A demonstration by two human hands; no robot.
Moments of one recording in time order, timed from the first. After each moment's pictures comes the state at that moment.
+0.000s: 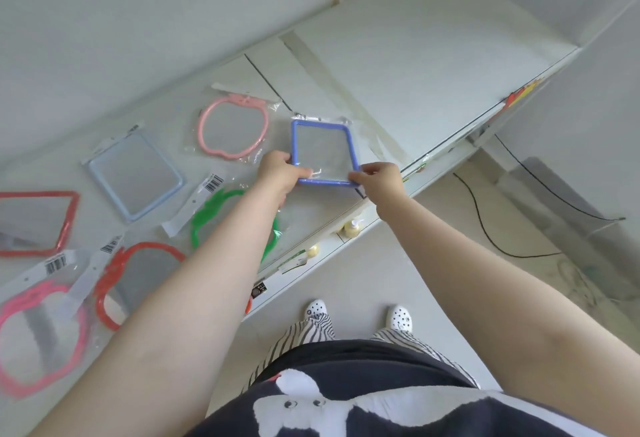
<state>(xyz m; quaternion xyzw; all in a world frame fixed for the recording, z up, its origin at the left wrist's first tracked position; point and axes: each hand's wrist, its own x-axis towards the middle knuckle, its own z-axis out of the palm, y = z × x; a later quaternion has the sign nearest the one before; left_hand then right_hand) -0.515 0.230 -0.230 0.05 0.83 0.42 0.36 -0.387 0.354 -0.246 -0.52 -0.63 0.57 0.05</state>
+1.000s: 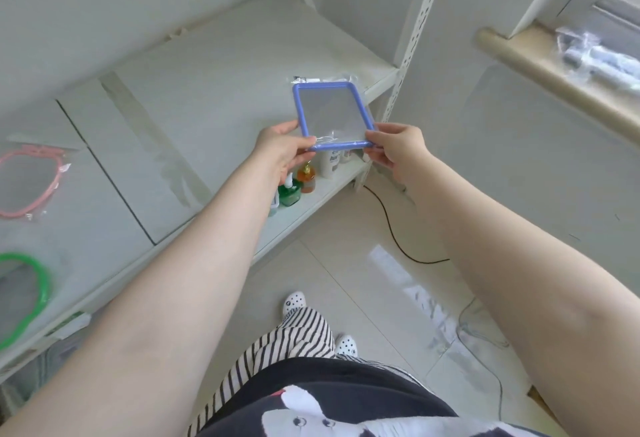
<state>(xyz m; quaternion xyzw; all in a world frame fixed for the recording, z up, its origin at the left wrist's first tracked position) -0.291 0.579 -0.173 0.02 0.65 0.61 0.44 -0.157 0.711 -0.191 -0.52 -0.49 0.67 0.20</state>
